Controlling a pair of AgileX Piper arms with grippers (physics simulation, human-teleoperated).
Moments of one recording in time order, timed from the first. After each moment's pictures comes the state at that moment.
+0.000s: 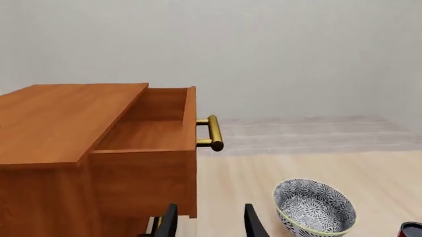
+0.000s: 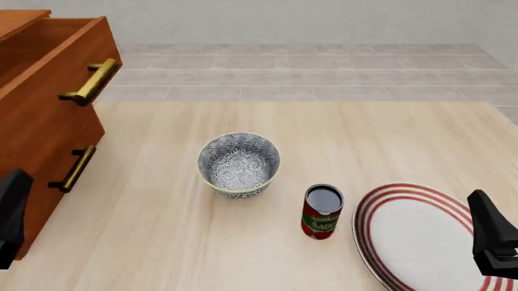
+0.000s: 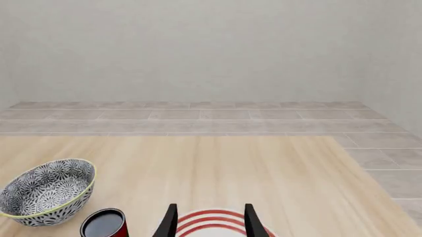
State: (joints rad) left arm -0.06 0.01 -0.14 0.06 0.00; right arm 0.00 0.01 0.00 0.00 0.00
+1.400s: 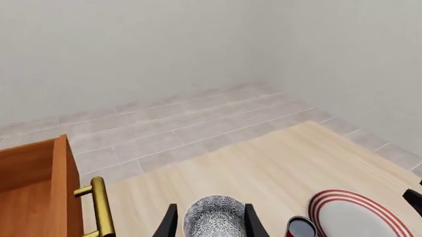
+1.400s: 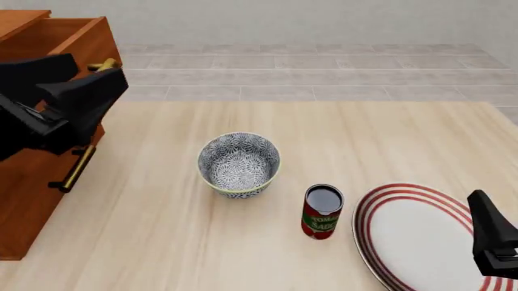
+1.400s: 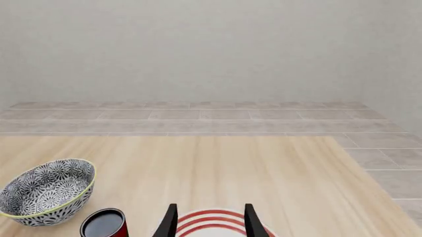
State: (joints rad) left arm -0.52 0.66 -0.61 0.02 -0.03; right arm 0.00 0.01 0.00 0.00 0.00
